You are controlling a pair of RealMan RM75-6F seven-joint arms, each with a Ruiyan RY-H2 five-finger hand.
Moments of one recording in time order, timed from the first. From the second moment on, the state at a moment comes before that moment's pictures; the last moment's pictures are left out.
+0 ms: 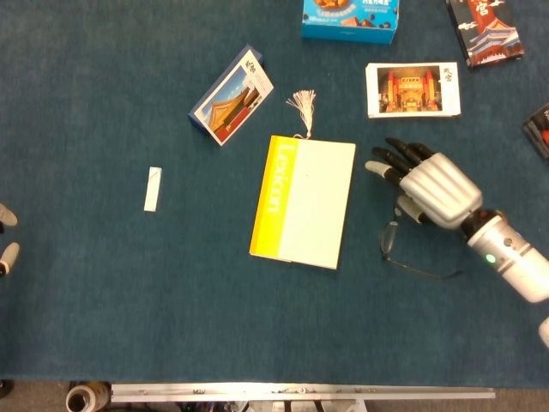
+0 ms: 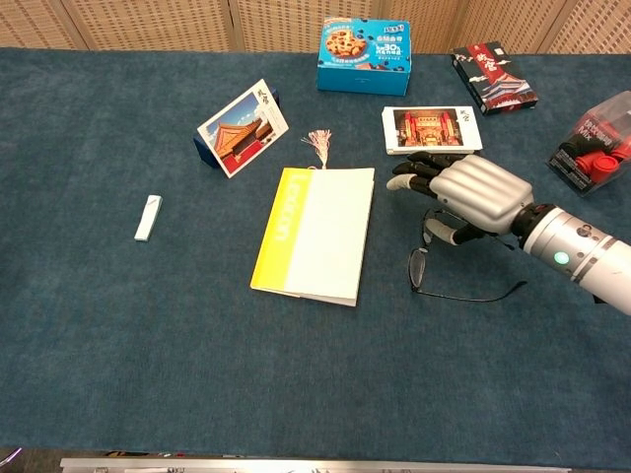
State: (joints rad) left arm -0.09 -1.08 0.02 -1.64 1.48 1.38 -0.08; right arm 0.58 -1.66 -0.04 -1.08 -1.67 1.07 -0.03
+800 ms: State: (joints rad) left arm -0.10 -1.08 0.02 -1.64 1.50 1.37 -0.07; right arm 0.63 -1.57 0.04 -1.21 -1.69 1.20 -0.07
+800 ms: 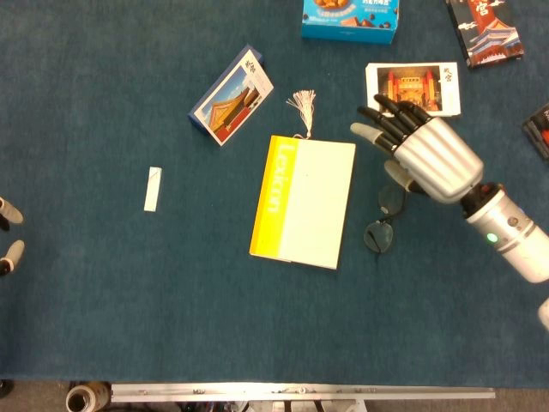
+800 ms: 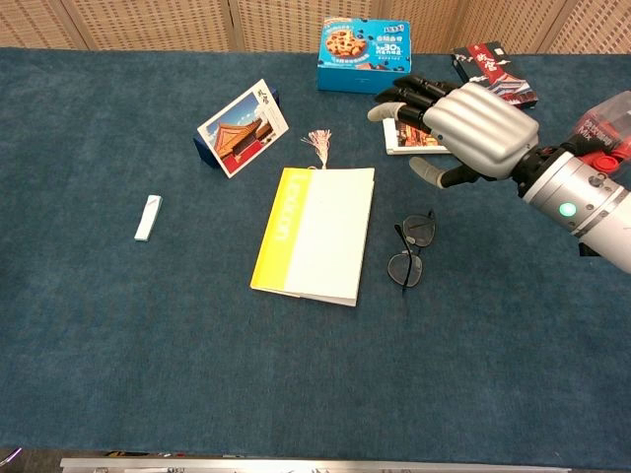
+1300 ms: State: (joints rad) left arm -0.11 -1.07 0.02 -1.66 1.50 1.38 -0.06; right arm 0.61 -1.58 -0.01 -1.21 -1.72 1.22 -0.05
